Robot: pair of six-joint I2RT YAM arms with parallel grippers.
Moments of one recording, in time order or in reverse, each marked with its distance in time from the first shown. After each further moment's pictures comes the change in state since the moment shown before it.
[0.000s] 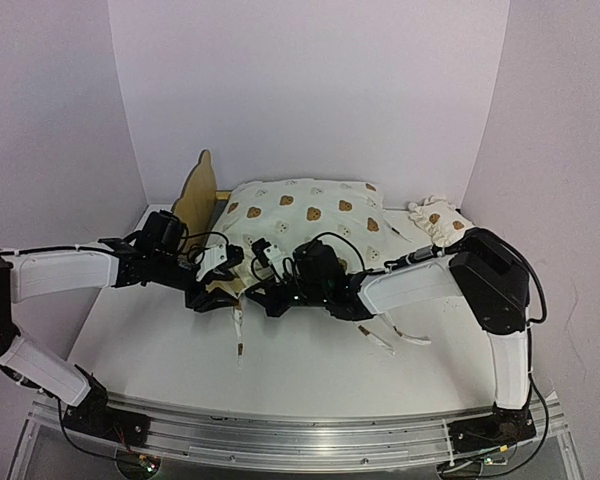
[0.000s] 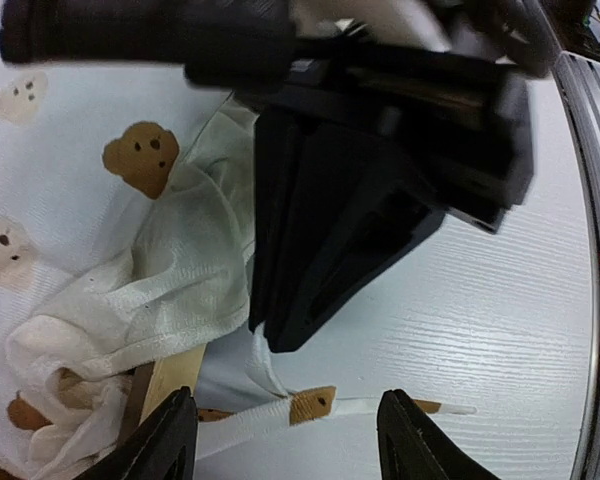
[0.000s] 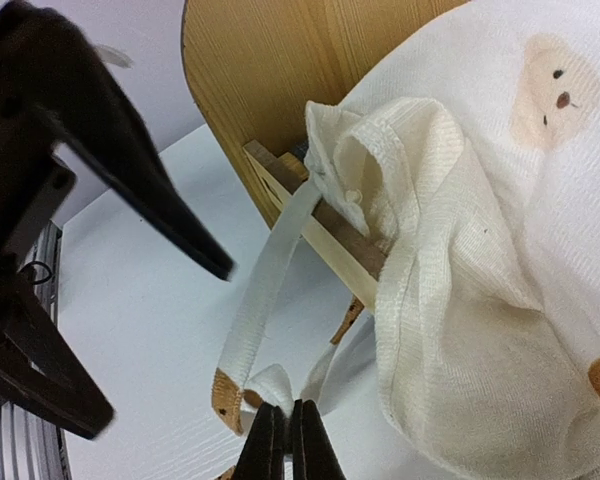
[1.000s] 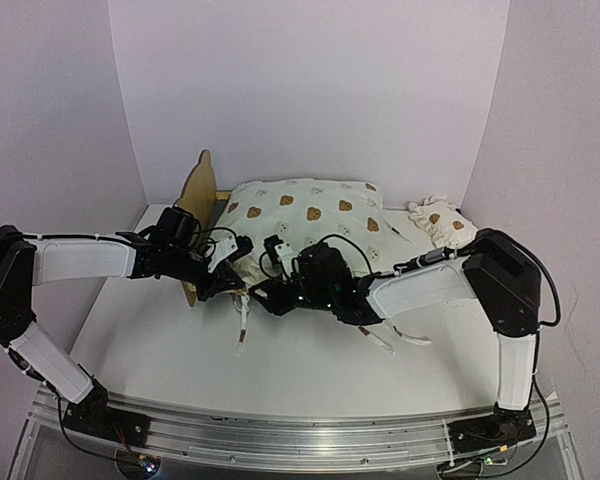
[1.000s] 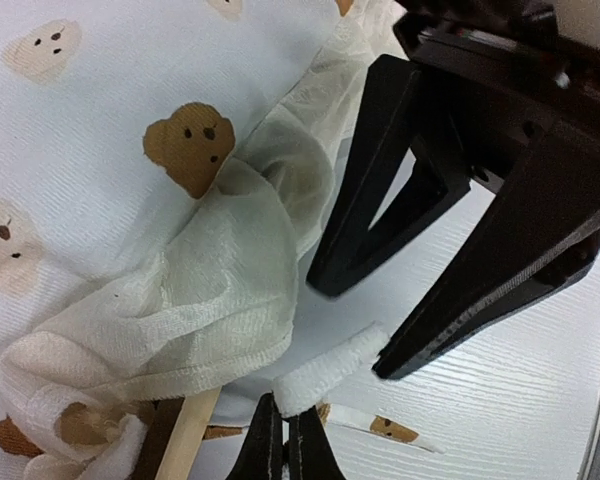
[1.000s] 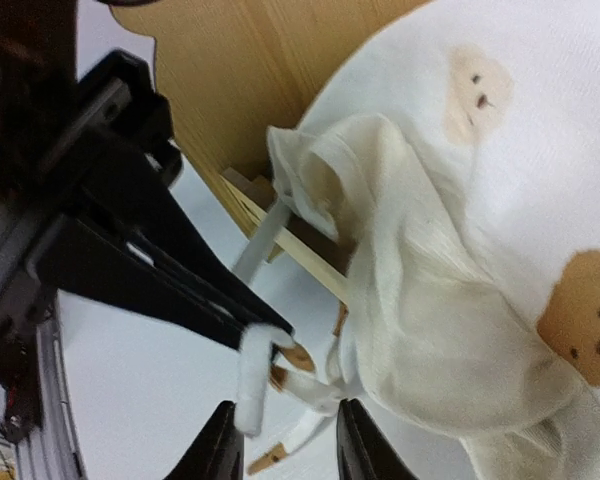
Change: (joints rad) left arm -0.004 0.141 0.084 0.042 -0.027 -0.131; right arm 0.021 -0.070 -0.073 0.013 0.129 0.117
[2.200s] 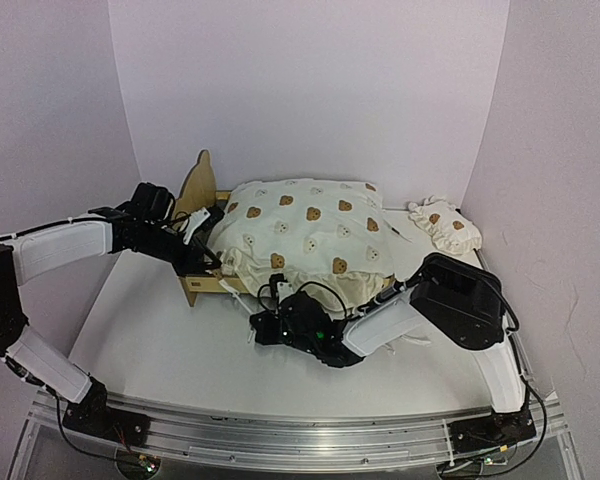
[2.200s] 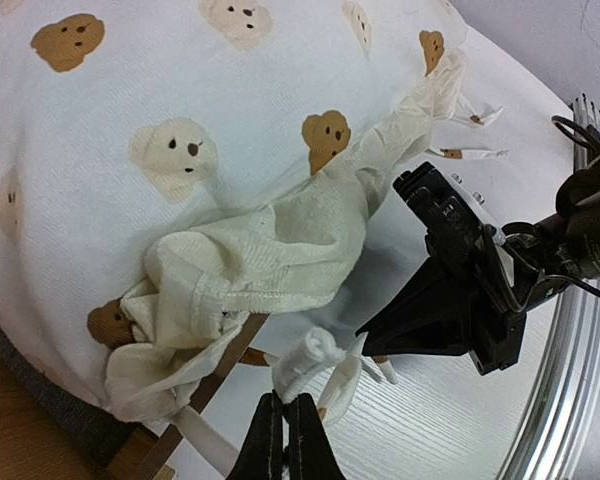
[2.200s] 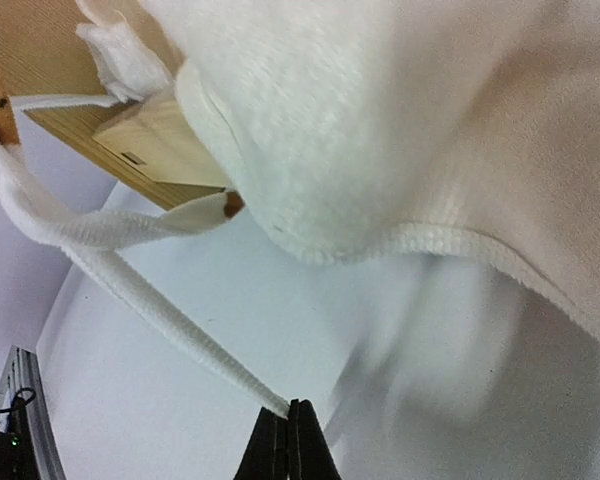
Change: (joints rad) left arm 0.161 -0.073 0.133 -0.262 0.069 -0.183; right arm 0.114 0.209 -0.047 0.211 0.279 0.399
